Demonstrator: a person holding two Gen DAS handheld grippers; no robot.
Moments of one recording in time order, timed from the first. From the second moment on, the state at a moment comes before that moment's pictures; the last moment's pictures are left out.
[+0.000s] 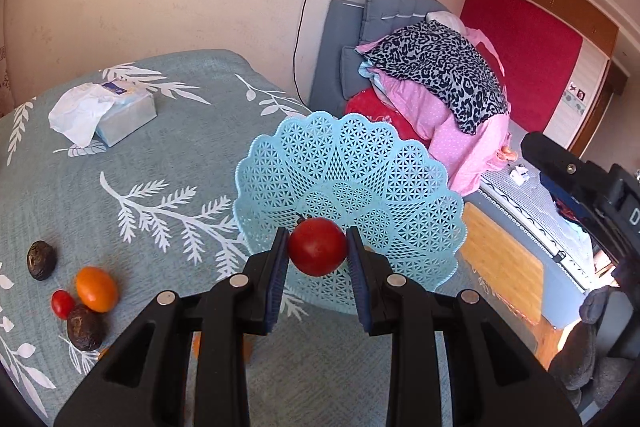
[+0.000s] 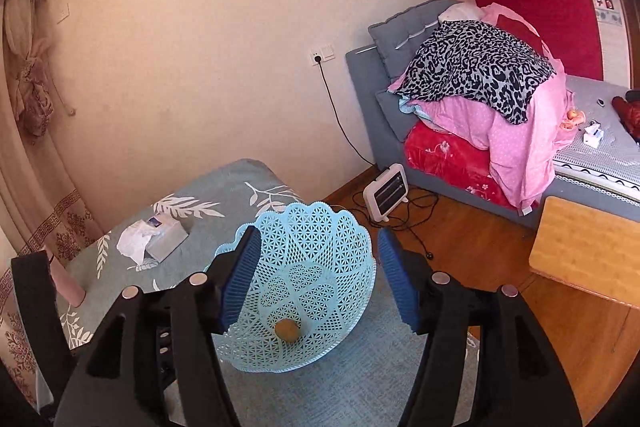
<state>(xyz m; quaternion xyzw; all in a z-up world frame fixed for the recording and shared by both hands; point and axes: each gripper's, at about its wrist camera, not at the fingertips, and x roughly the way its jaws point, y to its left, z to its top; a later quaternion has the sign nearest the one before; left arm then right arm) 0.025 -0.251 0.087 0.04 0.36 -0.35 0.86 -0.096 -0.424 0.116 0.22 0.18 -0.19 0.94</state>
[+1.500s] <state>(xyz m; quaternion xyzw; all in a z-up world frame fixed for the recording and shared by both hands) 0.026 -0.145 0.134 -0.03 0.32 -0.22 0.92 -0.085 -0.388 0.112 0.21 0.19 -0.15 0.95</state>
